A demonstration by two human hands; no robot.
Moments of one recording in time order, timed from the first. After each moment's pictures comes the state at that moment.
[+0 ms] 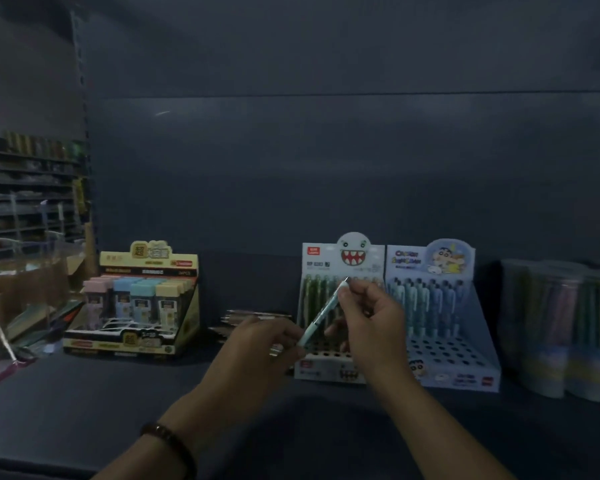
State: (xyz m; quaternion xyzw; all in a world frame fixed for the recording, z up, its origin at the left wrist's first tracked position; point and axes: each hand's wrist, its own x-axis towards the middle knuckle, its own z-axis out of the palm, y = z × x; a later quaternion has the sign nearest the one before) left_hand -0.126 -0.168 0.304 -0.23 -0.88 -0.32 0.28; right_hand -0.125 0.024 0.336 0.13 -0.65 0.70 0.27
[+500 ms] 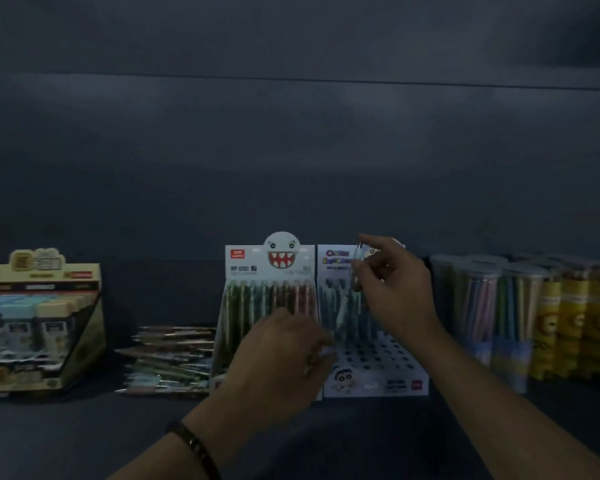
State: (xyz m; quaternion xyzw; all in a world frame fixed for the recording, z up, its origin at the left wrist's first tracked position) left_hand -0.153 -0.032 0.319 -0.37 -0.85 -0.18 0.34; right_hand -0.177 0.180 0.372 0.16 -0.76 0.46 0.43
